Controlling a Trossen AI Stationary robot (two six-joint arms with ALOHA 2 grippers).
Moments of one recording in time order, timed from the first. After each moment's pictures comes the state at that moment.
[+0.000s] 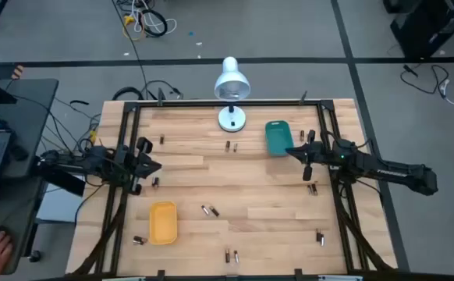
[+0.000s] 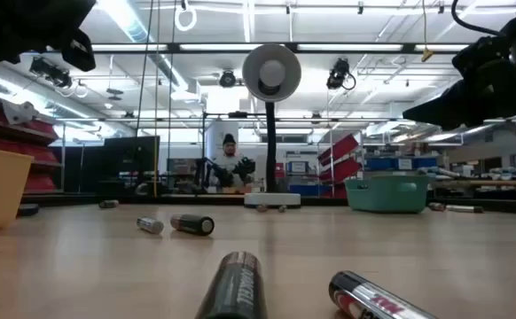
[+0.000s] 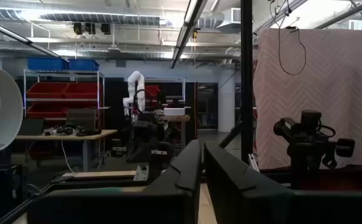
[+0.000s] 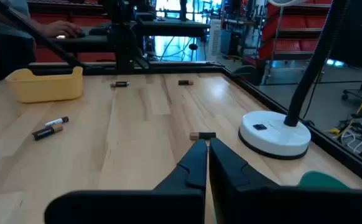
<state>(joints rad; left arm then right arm) -0.15 0.00 0.05 0.30 -0.01 0.00 -0.29 0.16 0.01 0.03 -0.05 -0.05</state>
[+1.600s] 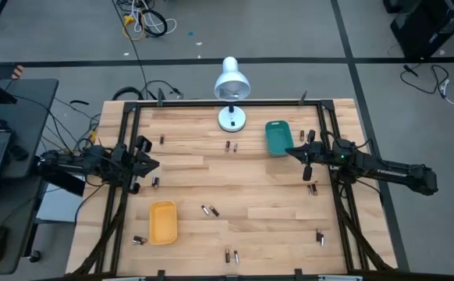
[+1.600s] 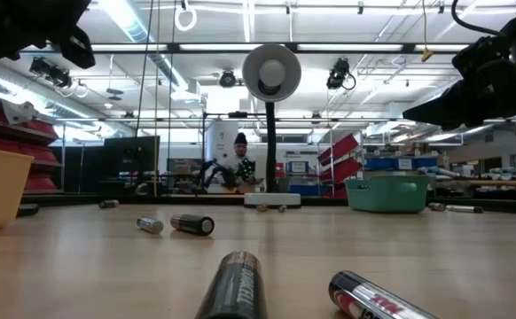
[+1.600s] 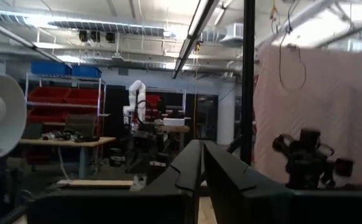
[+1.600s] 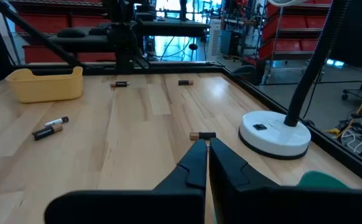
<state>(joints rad) -0.15 0.00 0.05 0.37 -0.03 -0.06 -0.29 0.16 0.01 0.03 -0.05 -0.05</state>
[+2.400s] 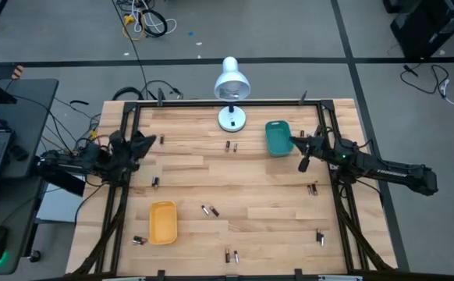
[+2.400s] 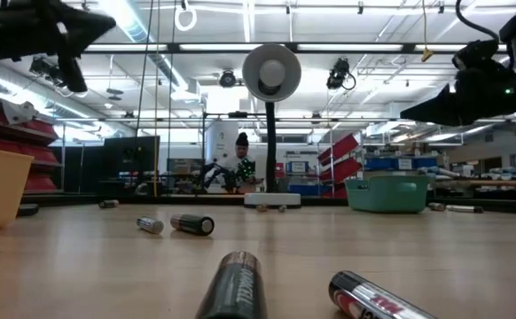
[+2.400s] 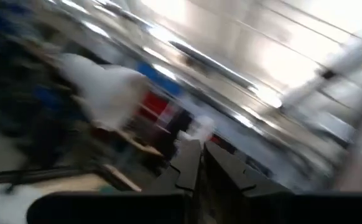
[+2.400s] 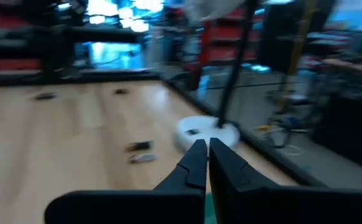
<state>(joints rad) -0.14 0.00 0.05 0.47 -0.57 -0.43 -0.29 0.16 0.01 0.09 0.25 -0.08</state>
